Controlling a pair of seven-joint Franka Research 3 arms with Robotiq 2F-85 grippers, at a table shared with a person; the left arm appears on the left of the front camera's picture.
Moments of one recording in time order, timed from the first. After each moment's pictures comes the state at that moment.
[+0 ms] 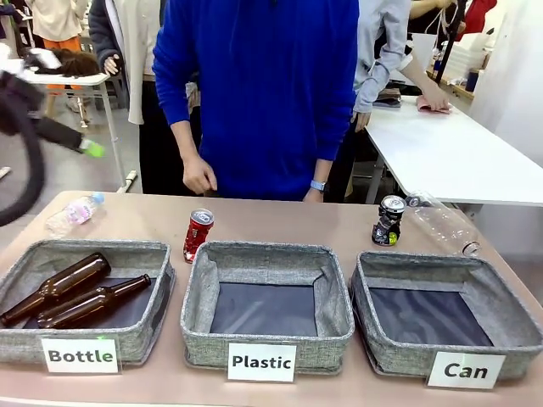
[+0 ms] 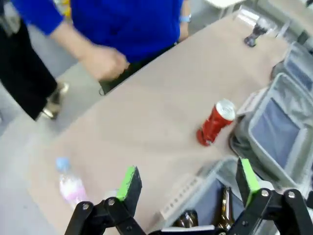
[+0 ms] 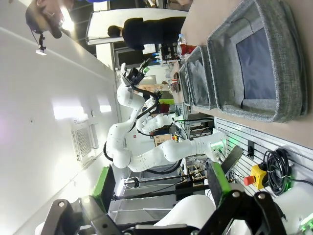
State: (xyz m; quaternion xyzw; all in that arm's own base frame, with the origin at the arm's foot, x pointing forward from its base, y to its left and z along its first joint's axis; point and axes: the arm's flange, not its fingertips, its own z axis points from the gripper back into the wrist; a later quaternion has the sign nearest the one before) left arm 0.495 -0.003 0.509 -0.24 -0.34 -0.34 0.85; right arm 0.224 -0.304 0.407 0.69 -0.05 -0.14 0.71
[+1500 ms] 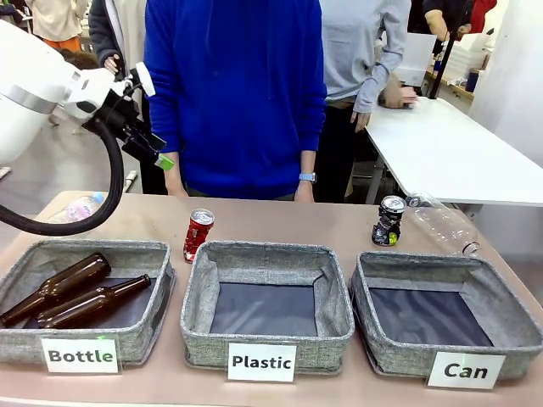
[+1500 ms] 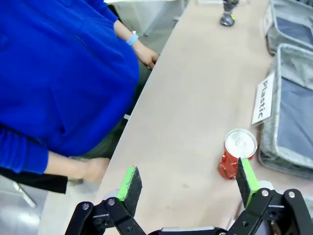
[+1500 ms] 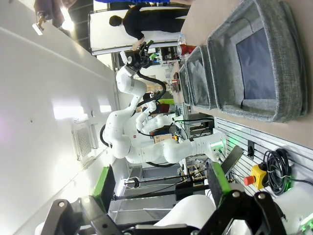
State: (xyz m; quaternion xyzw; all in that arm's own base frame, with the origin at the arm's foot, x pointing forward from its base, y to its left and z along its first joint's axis) left arm 0.566 -0.100 0.475 -0.19 -0.35 -0.55 0.74; right arm 0.224 -0.304 0.407 0.69 -0.05 -0.15 0.71
